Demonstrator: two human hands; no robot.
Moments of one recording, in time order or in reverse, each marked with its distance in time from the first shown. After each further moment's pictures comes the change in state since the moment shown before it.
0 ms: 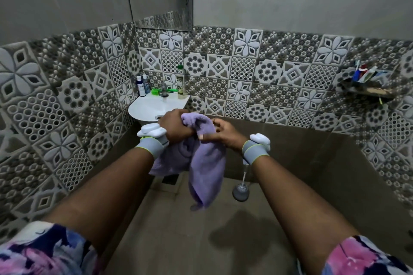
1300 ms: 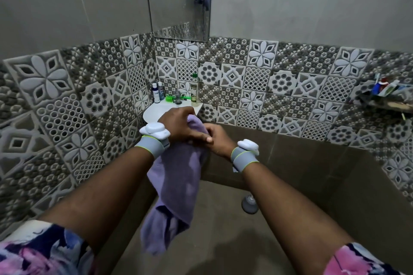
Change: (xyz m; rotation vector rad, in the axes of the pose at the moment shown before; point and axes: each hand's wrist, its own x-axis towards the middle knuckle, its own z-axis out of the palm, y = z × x) left_hand -0.005 -0.018 -0.039 0.142 0.092 0.136; right_hand 0.032 -0.010 0.054 -0.158 -0.060 -0.267
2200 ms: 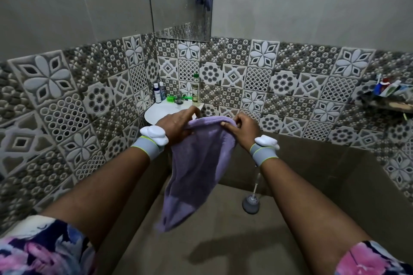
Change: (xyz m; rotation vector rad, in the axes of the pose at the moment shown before) left_hand -0.002 -0.022 0.004 0.142 -0.143 0.159; right_hand -0.009 0.005 -0.061 -0.481 0.469 0.170
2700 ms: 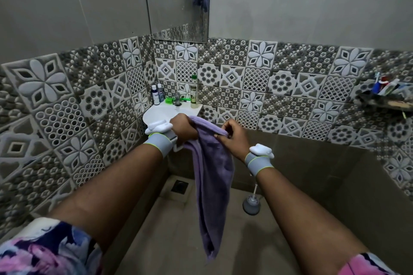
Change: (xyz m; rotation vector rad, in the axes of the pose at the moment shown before) left_hand 0.027 0.033 0.000 -0.275 -0.138 -0.514; right_hand -0.013 0.009 0.025 0.223 -0.046 -0.128
